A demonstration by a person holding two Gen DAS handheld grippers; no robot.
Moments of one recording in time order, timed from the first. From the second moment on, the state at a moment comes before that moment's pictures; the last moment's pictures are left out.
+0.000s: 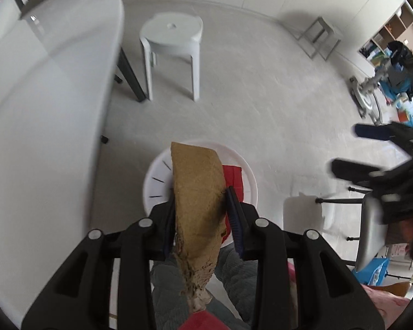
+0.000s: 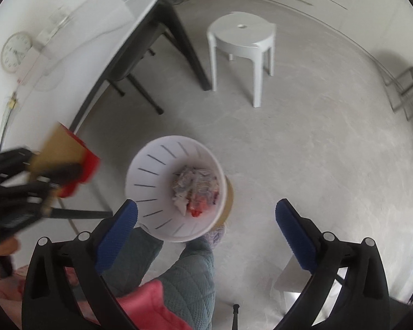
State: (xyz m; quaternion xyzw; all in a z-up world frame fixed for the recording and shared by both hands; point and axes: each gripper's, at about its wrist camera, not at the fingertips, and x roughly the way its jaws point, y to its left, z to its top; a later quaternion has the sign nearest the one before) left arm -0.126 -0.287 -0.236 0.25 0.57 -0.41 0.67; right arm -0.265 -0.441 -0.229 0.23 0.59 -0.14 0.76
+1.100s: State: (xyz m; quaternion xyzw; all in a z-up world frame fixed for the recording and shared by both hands) left arm -0.077 -0.185 -0.077 0.19 0.47 -0.30 0.81; right arm -0.154 -0.383 -0.125 0.15 0.50 -0.07 0.85
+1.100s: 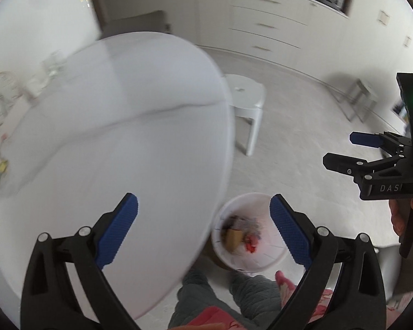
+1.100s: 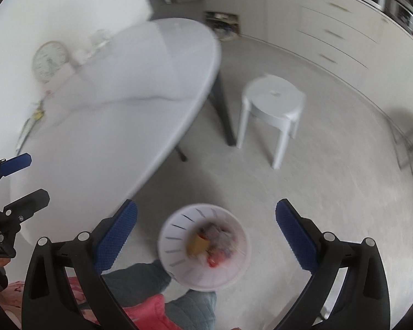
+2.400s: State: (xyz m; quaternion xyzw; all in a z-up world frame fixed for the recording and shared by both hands) left arm 0.048 0.049 0.065 0.01 0.36 -0.01 0.93; right arm 0.013 -0.168 0.077 0.00 0.34 0.09 0.94
